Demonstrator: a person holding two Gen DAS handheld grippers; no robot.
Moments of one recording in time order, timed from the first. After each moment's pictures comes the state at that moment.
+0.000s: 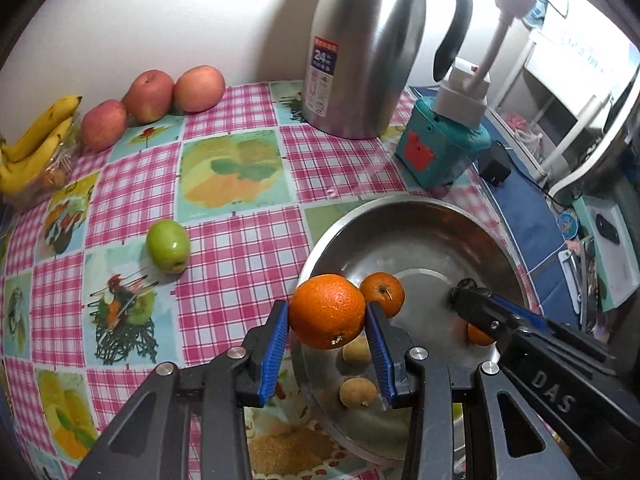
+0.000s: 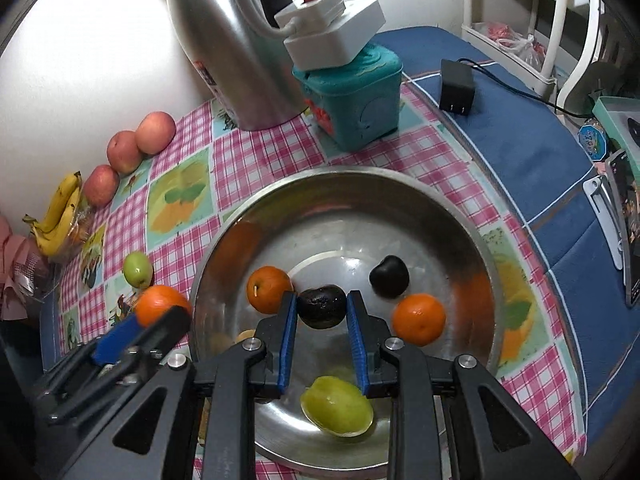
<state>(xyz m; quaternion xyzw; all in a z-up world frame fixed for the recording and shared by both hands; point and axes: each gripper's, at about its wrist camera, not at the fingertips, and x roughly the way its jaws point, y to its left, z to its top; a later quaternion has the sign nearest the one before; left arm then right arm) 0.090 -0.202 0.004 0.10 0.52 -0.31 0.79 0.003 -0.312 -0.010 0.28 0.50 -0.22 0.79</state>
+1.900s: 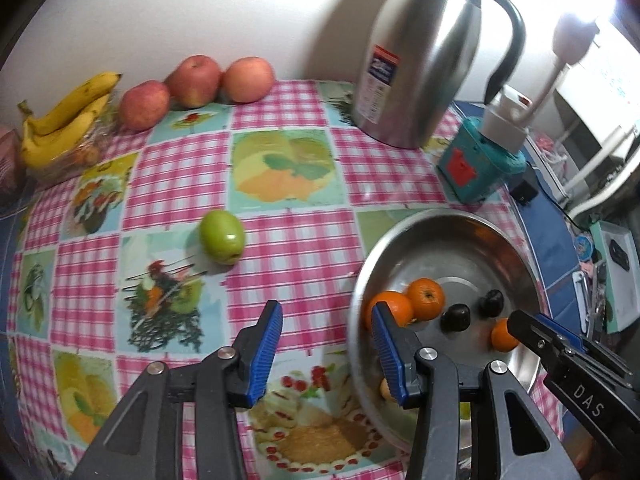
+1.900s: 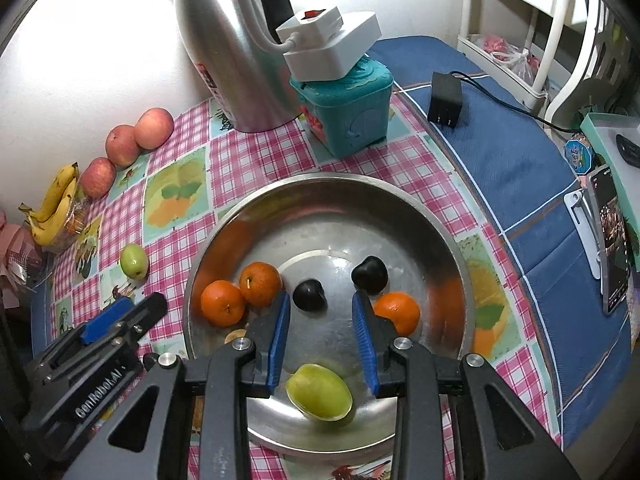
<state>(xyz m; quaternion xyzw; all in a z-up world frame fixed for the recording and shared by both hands) 0.111 -0.165 0.012 0.07 0.54 -0.26 0.80 -0.005 -0.309 0.002 0.25 0.51 -0.23 0.79</state>
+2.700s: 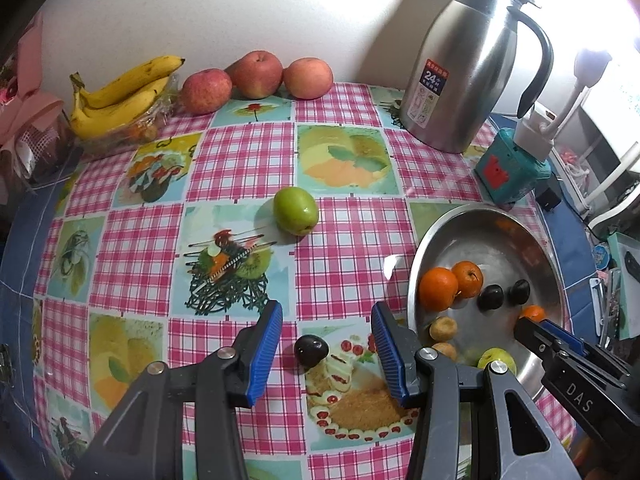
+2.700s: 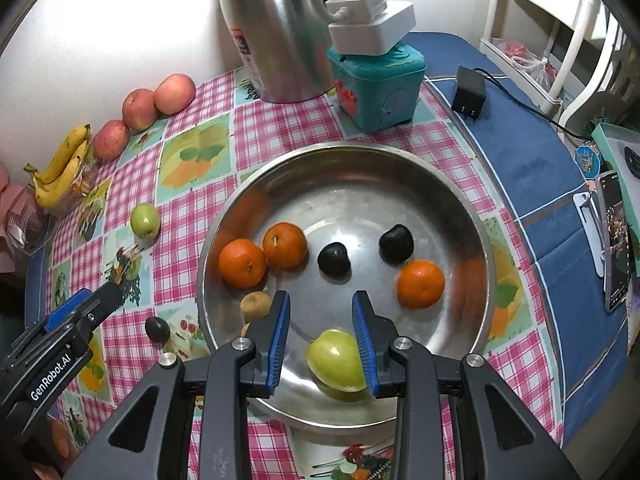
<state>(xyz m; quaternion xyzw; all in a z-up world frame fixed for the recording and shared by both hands) 0.098 -0.116 0.022 0.07 0.54 -0.21 0.81 -0.004 -0.279 -0.002 0.22 0.54 -0.21 0.79</state>
